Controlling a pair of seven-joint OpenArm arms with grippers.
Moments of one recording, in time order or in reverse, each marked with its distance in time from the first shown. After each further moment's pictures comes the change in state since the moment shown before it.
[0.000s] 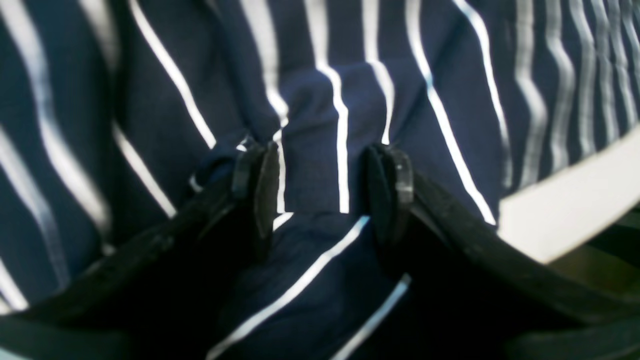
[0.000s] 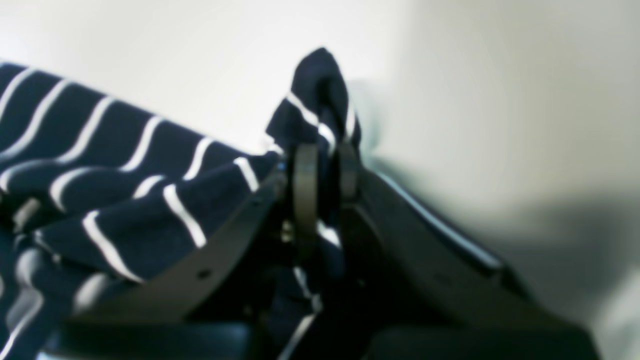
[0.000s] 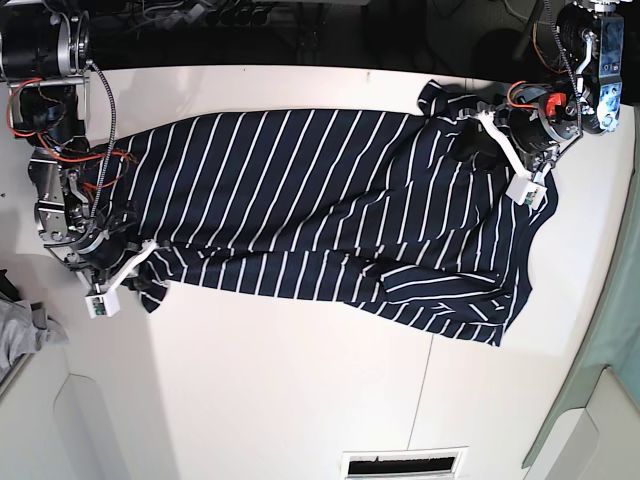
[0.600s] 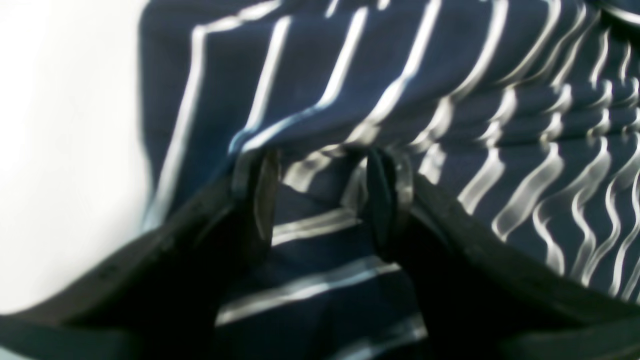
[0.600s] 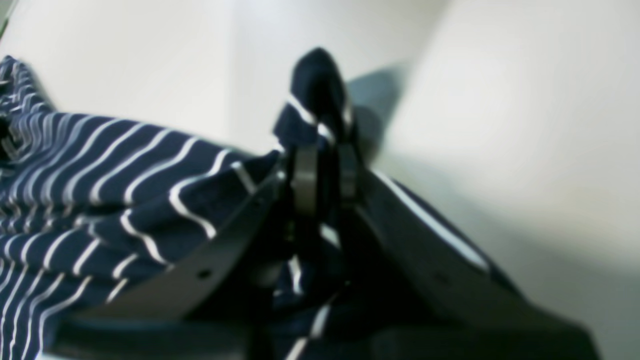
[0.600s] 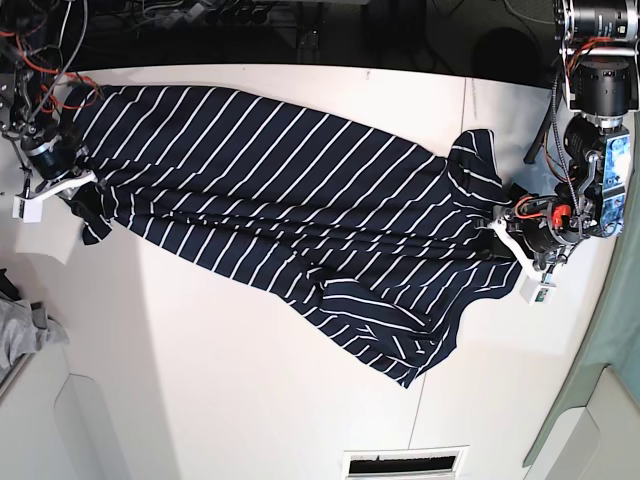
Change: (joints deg) left arm -25.9 -1.4 4.1 -20.0 5.3 1.3 2.9; right arm -22.7 1.0 19.5 13.7 21.8 8.7 -3.1
